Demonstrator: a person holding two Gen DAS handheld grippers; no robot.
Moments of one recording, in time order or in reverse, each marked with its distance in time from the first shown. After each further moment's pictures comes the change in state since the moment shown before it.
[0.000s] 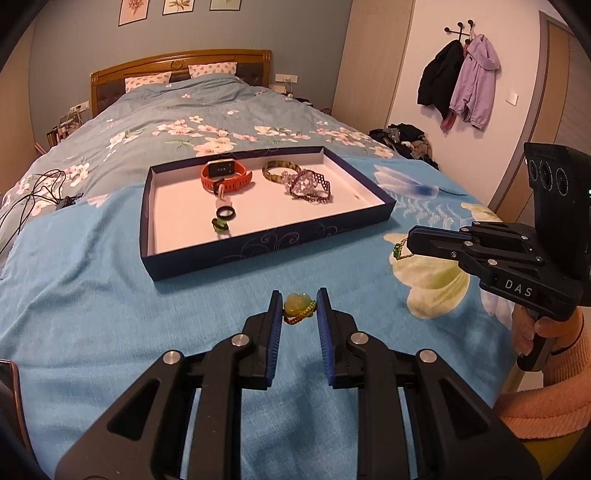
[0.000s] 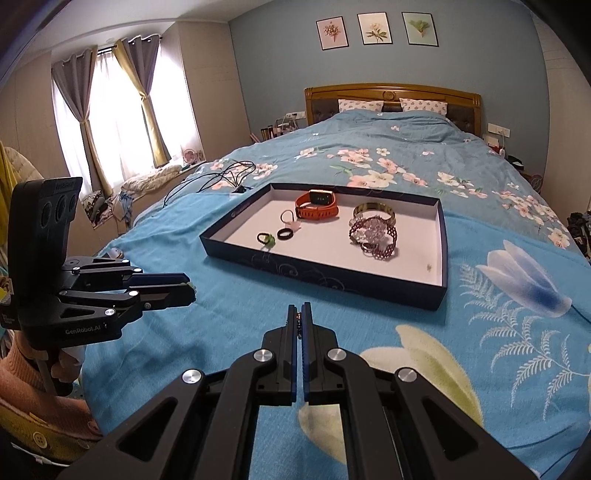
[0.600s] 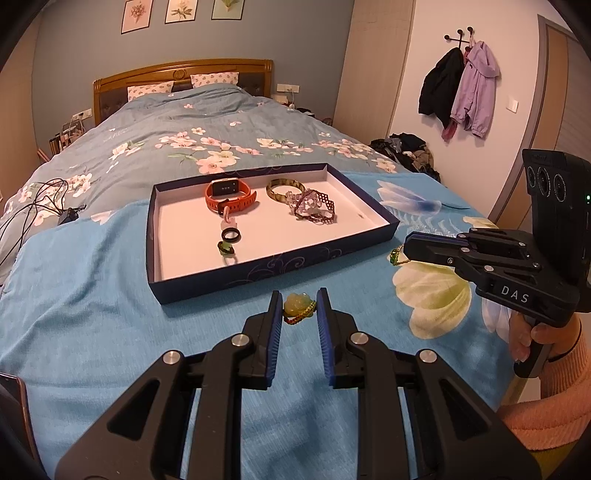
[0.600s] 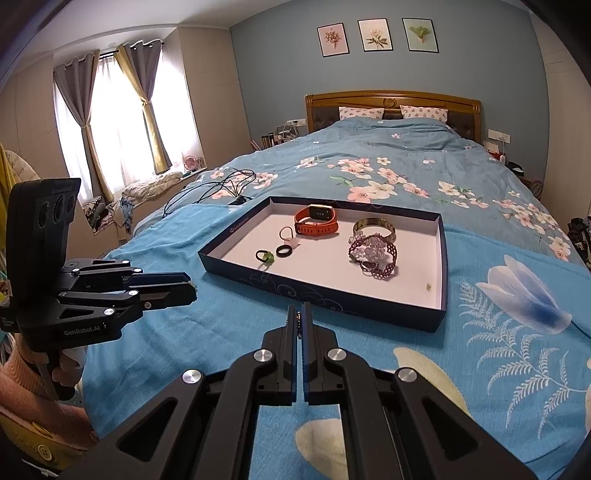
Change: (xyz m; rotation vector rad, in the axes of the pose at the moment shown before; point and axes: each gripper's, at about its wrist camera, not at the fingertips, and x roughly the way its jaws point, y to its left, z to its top) left arm -0.004 0.004 0.015 0.003 -0.038 0.008; right arm 0.003 -0.002 0.014 -0.003 -0.030 0.003
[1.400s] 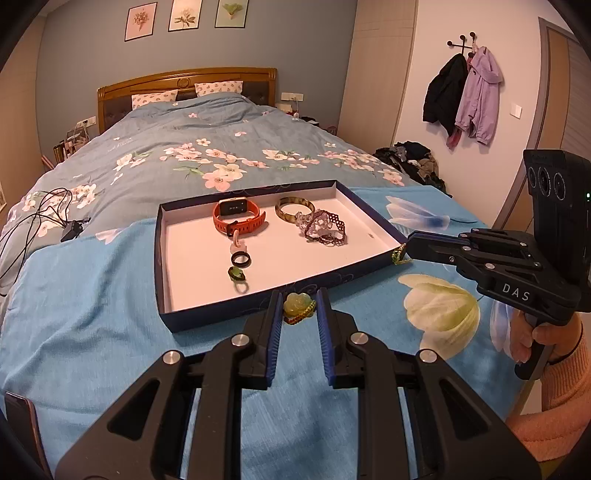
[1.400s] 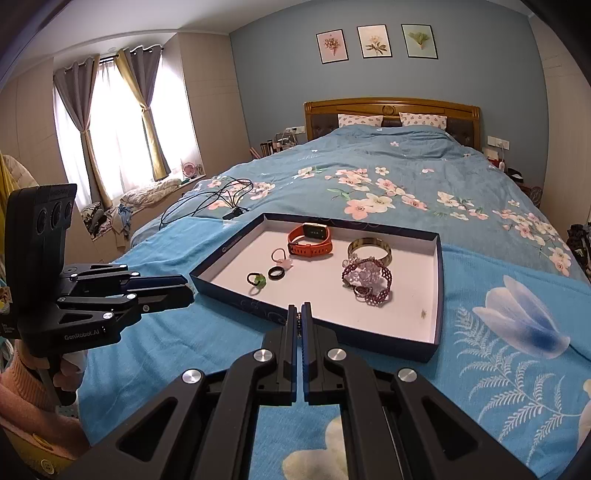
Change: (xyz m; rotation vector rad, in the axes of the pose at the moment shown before) left arm 0.005 0.007 0.019 0.003 -0.034 0.019; right arm 0.007 -0.008 0.020 -0.005 -0.029 -0.005
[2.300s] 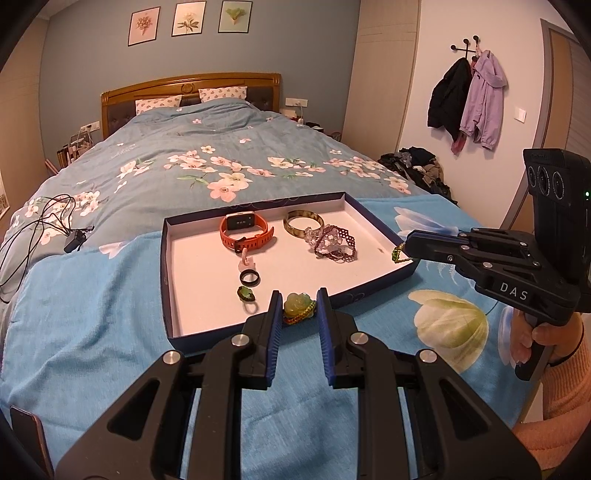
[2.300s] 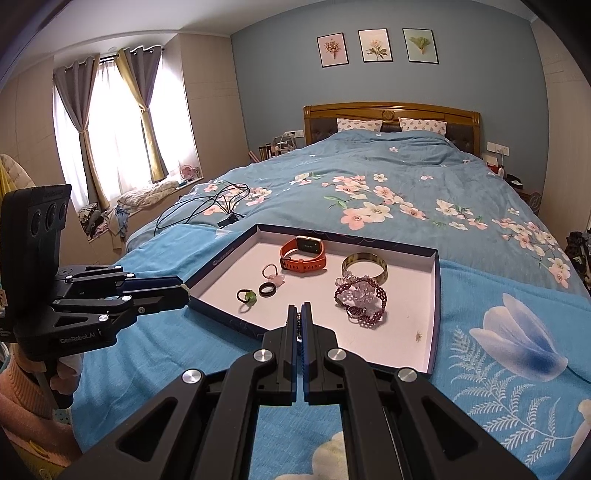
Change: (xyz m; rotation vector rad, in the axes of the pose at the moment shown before) left arm 0.005 0.006 0.014 0.002 -0.022 0.022; right arm 0.010 -0.005 0.013 -0.009 -0.011 -0.010
